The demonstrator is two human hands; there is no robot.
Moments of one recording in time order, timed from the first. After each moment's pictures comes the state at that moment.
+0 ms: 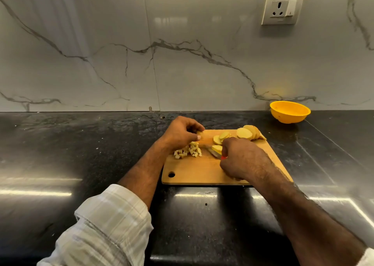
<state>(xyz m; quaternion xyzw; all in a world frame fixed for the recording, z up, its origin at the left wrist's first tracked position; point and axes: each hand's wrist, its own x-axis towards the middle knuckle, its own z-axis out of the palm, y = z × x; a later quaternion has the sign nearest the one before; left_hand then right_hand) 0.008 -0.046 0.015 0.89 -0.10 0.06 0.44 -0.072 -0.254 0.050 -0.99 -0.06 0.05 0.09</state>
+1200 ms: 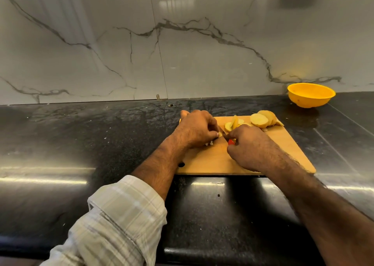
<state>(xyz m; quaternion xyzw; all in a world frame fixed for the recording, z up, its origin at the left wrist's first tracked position) 0.011 -0.068 0.006 0.98 -0.13 0.08 0.14 -0.063 -0.246 0.032 -0.98 -0.08 0.03 0.20</state>
